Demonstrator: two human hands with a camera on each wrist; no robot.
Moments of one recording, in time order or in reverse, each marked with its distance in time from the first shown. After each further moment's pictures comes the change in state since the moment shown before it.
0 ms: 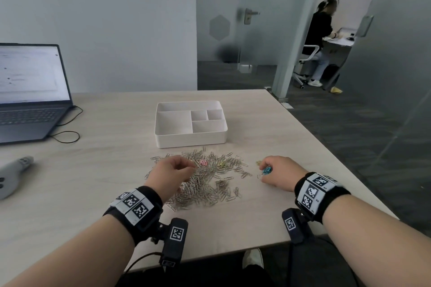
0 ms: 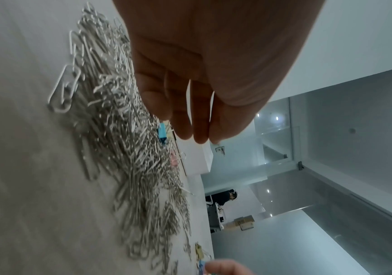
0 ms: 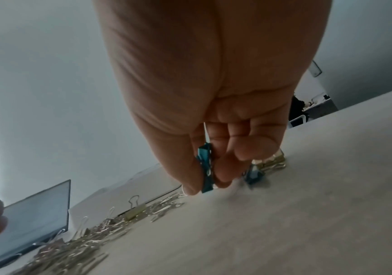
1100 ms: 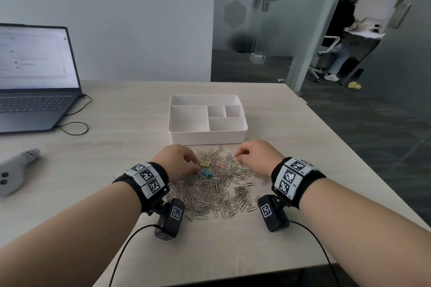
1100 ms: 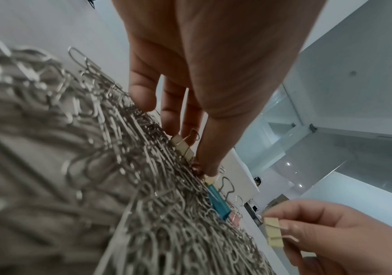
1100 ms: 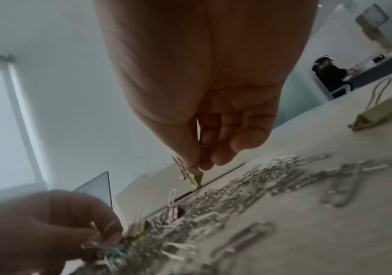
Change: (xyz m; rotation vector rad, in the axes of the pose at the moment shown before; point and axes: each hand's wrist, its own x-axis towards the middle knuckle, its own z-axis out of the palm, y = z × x) left_hand 0.076 -0.012 -0.038 0.717 -0.156 0.100; right_hand 0.066 -0.100 0.017 0.144 -0.013 -0.167
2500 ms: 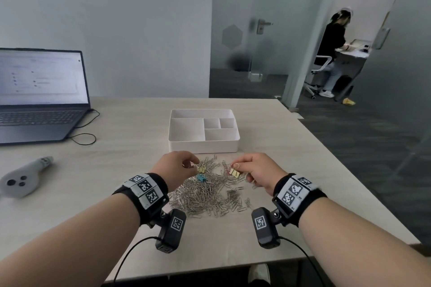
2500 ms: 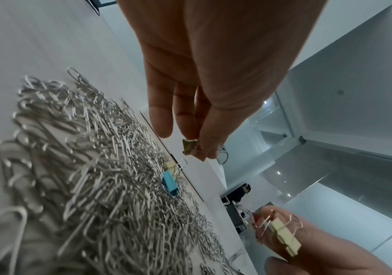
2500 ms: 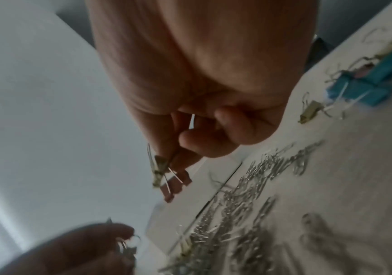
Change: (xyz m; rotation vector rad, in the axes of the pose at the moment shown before) left_hand -0.042 0.028 -0.009 -0.203 0.130 0.044; right_hand -0.047 0.008 -0.001 0.680 0.050 0.091
